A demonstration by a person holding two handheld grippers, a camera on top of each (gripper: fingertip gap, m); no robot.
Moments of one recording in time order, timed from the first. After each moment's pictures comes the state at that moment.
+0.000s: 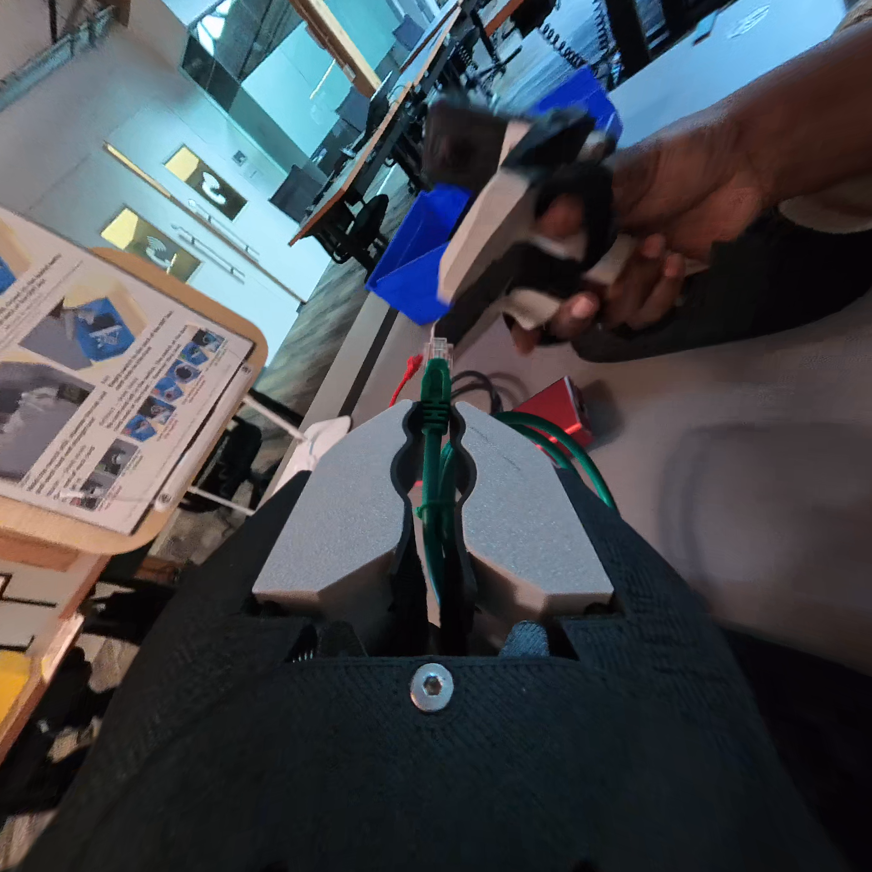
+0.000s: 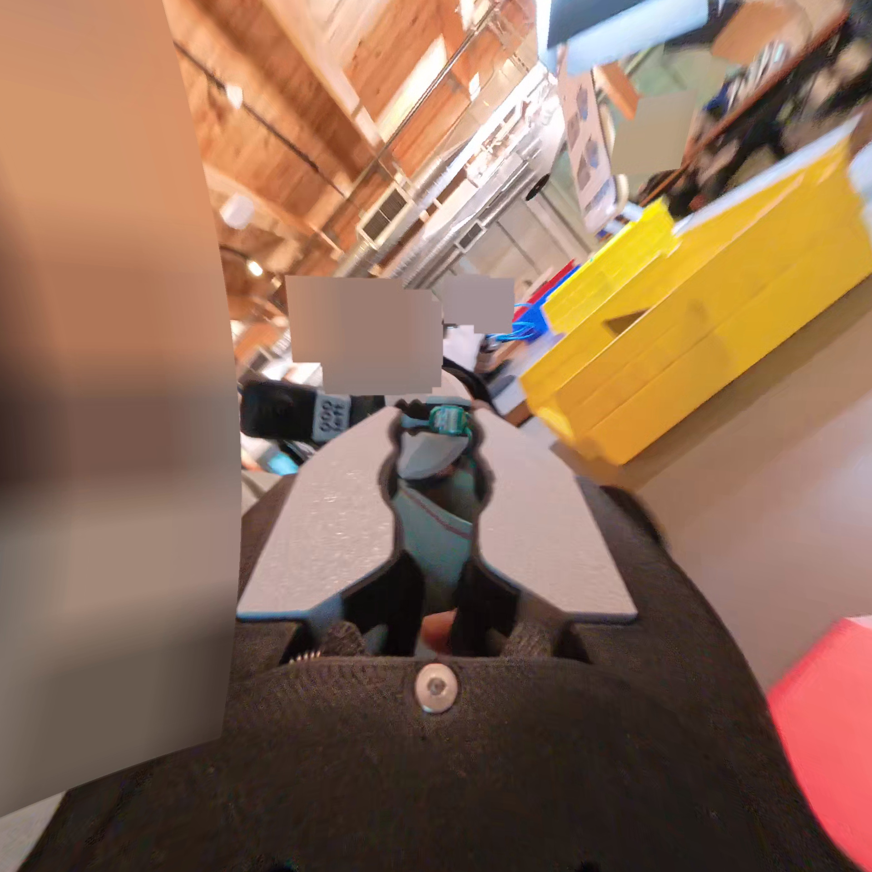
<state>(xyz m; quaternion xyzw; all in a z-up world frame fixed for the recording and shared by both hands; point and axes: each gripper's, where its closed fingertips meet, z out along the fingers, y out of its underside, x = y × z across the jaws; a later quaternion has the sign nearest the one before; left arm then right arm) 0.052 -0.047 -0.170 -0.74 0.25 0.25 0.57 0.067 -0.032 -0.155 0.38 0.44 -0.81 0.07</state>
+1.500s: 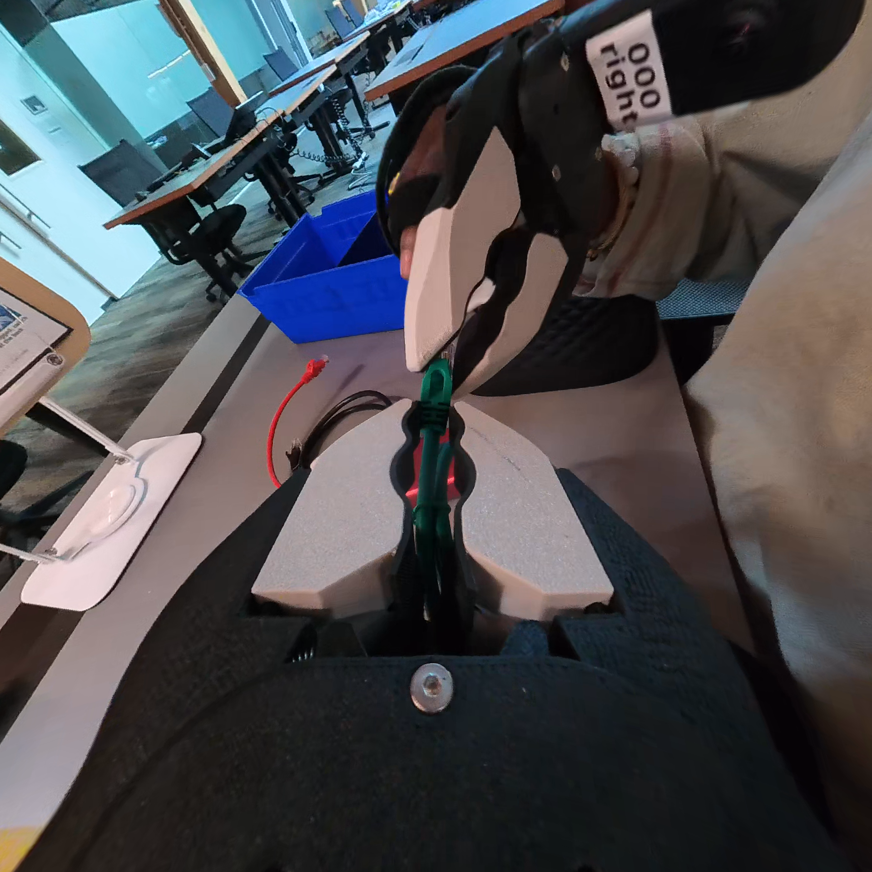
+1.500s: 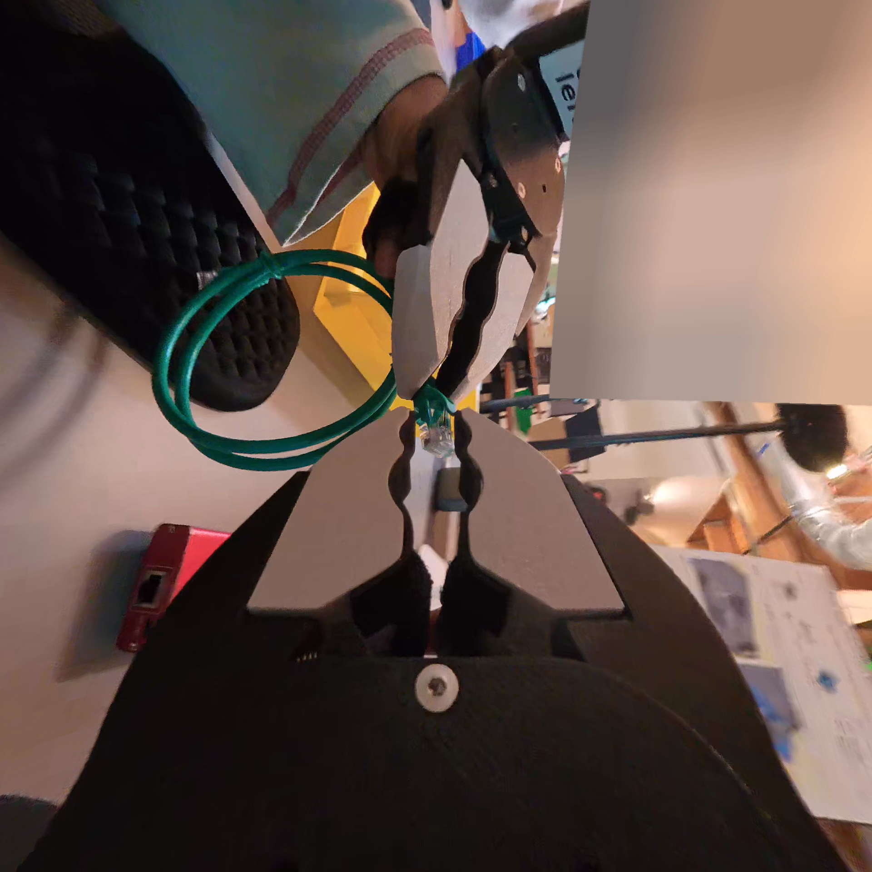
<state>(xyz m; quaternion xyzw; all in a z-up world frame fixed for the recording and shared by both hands) 0.073 -0.060 -0.174 -0.77 0.25 0.04 0.59 0.073 -0.062 -0.164 -0.17 0.75 -0.28 -0.57</state>
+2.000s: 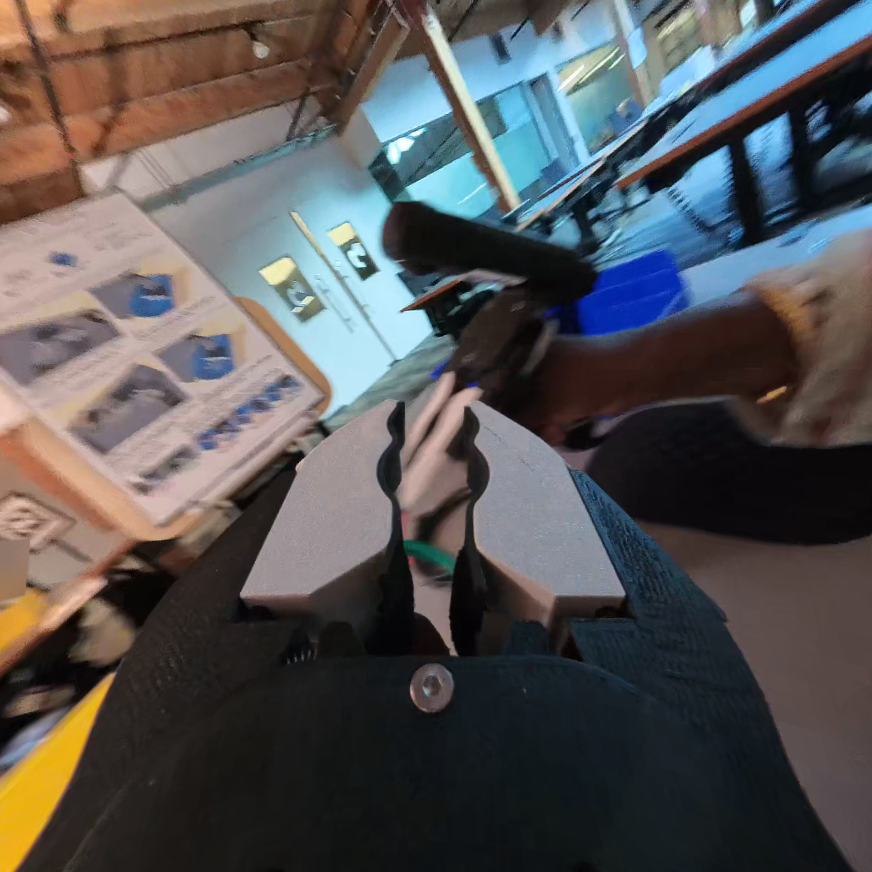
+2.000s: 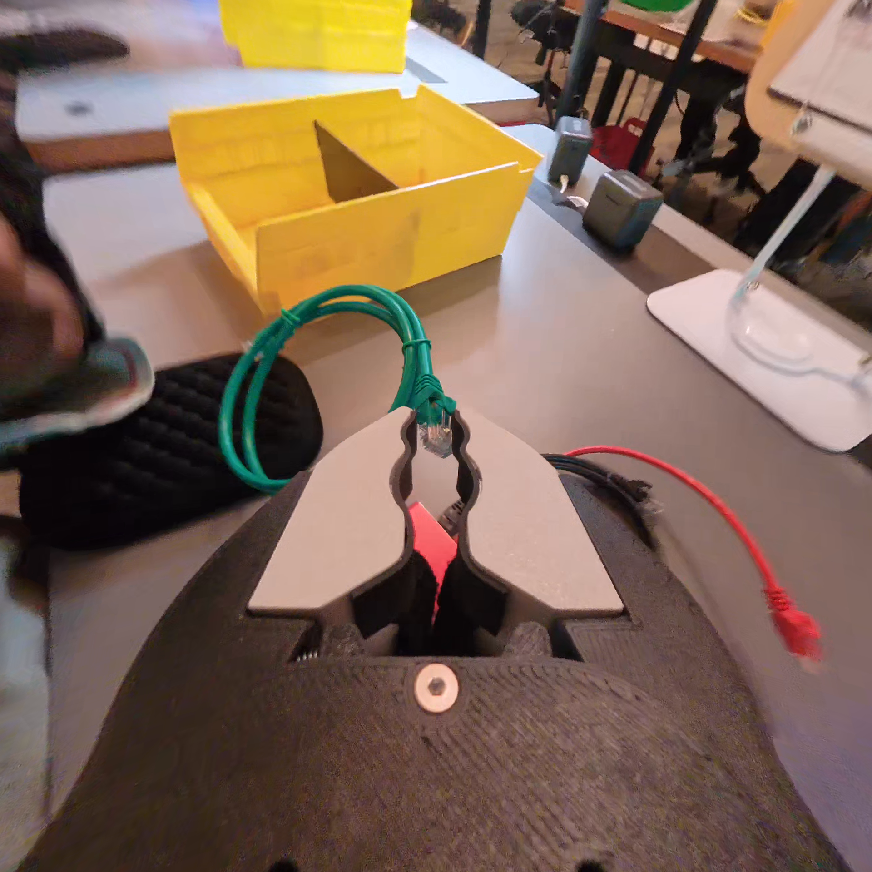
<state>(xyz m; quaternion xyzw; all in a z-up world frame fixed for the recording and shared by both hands) 0.102 -0.035 -0.134 -0.66 0.13 0.28 0.69 0.012 0.008 -0.204 0.39 0.74 -0.46 -0.30</state>
